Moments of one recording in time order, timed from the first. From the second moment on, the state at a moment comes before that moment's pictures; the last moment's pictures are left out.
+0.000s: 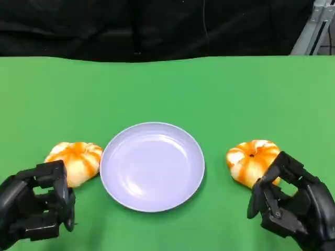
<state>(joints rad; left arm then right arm) 0.06 0.26 0.19 0.15 -0.39 -0.08 -0.70 0.17 0.08 -0.01 -0.03 0.30 -0.14 0.30</state>
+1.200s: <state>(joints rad) -0.24 0.51 -0.09 0.33 0.81 -0.35 0.02 0.17 0.09 0.00 -0.04 0.29 -0.14 0.29</state>
